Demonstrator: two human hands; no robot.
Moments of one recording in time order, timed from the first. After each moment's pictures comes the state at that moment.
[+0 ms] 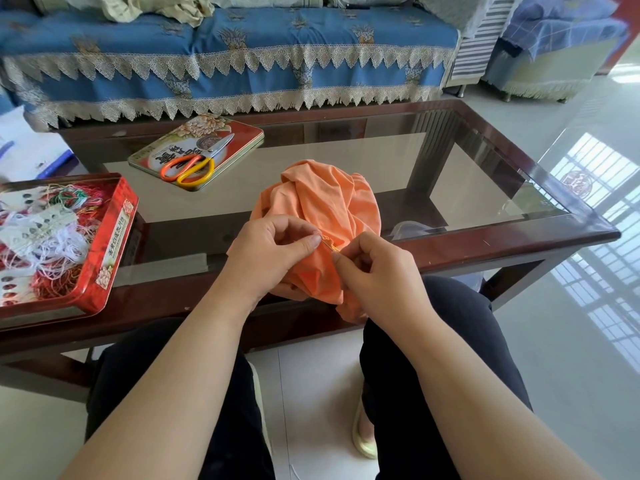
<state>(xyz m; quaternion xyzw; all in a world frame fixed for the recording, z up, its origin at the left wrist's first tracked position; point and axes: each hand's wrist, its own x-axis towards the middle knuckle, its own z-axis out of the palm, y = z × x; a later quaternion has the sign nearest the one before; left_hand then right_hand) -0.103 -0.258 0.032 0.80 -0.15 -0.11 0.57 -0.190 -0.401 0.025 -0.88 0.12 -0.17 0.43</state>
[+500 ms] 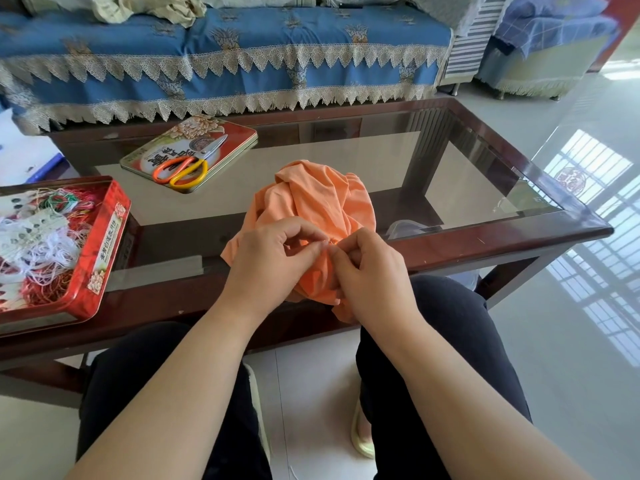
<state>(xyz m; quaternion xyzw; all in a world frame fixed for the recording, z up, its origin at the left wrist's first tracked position) -0.112 -0.263 0.029 0.82 -0.30 0.04 0.48 -0.187 -0.390 0.026 -0.85 0.17 -0.18 0.47</state>
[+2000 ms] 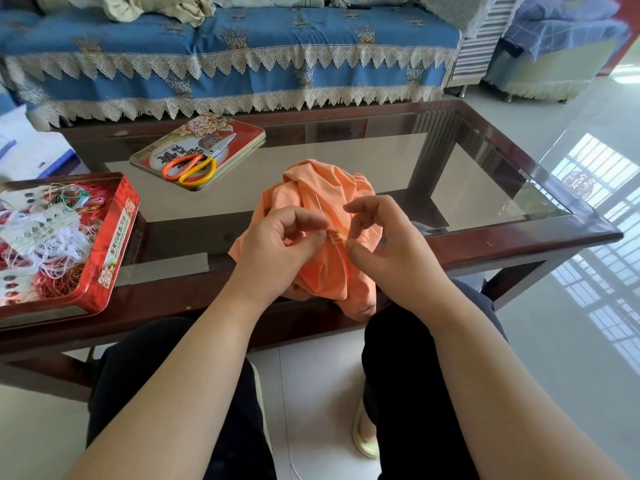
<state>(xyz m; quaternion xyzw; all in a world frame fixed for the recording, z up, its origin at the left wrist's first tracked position) -0.109 -0.261 0.033 0.77 -0.21 -0.06 0.59 -0.178 -0.423 0.037 -0.87 0.00 -0.20 0.46</state>
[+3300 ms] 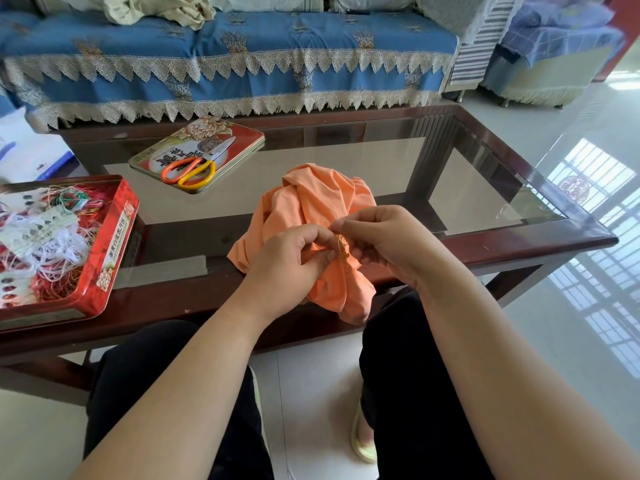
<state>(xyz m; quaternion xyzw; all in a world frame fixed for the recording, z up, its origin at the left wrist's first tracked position) -0.116 -0.267 0.034 0.81 -0.31 -0.05 0.49 -0.148 -0.434 0.059 -0.76 0.14 0.03 0.64</state>
